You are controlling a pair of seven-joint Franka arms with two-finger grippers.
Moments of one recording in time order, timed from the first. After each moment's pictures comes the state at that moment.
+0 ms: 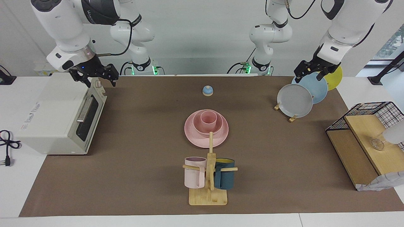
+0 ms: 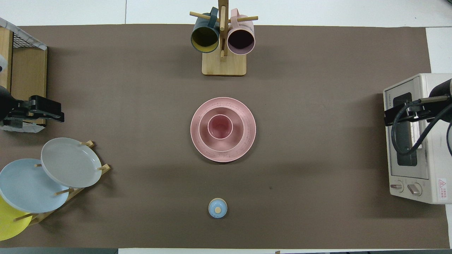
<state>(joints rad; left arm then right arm) -0.05 -0.05 -0.06 -1.59 -0.02 1.45 -0.15 0.01 -0.02 0.01 -1.62 -0.04 1.50 -0.05</state>
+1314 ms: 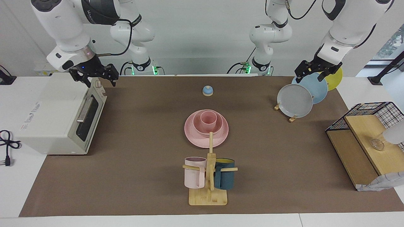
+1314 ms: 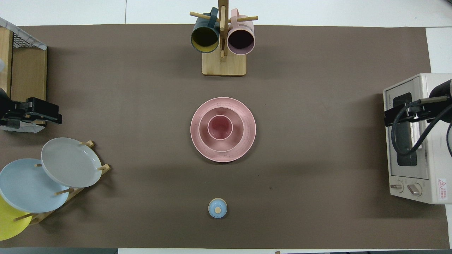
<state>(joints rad) 0.00 -0.04 -0.10 -1.59 -0.02 1.48 -0.11 0.01 -0.02 0.01 -1.62 -0.04 1.50 -0.05</state>
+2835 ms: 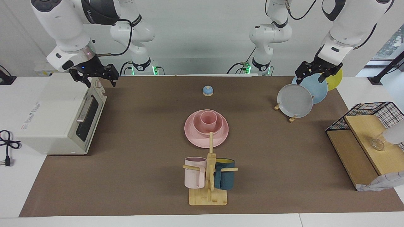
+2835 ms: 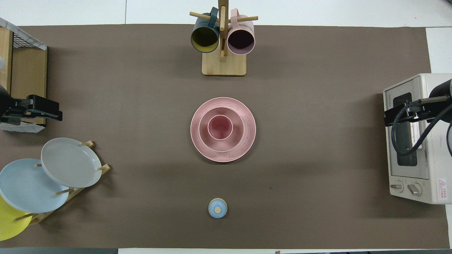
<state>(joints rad) 0.00 -0.04 -0.10 -1.59 -0.02 1.50 -0.11 0.01 -0.02 0.01 -1.62 -0.04 1.50 -0.05</state>
